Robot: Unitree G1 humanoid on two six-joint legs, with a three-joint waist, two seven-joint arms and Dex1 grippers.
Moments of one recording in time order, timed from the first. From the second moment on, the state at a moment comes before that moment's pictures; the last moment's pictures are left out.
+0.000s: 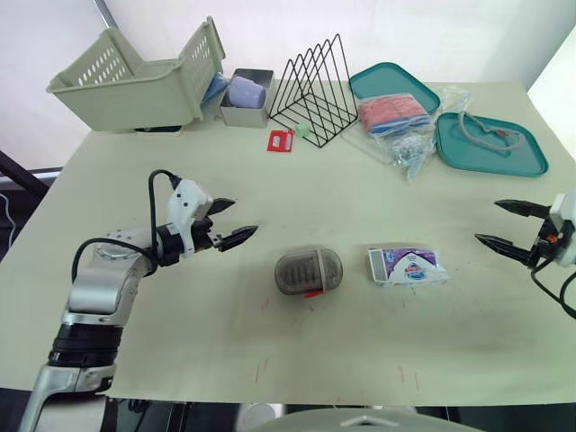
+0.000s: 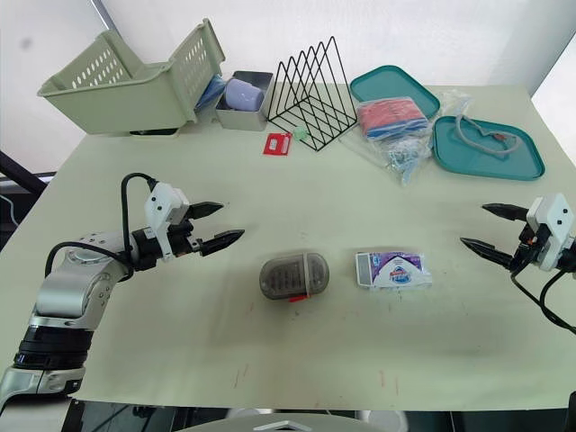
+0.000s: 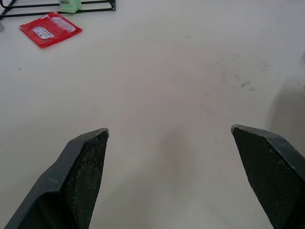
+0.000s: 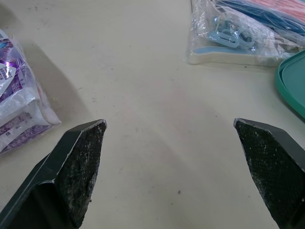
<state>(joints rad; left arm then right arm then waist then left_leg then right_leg) -0.26 0.74 0.09 -0.06 -0.40 0.42 -0.89 -0.28 -0.88 -0.29 0.51 0.39 -0.12 1.30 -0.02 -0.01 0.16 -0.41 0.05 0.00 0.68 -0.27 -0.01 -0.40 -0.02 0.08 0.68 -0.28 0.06</state>
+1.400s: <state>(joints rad) -0.07 0.73 0.07 -0.33 -0.51 0.32 -1.11 -0.39 -0.98 0.11 0.25 0.23 -0.20 1.59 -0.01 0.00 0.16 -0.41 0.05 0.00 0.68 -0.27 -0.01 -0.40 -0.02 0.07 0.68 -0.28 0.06</state>
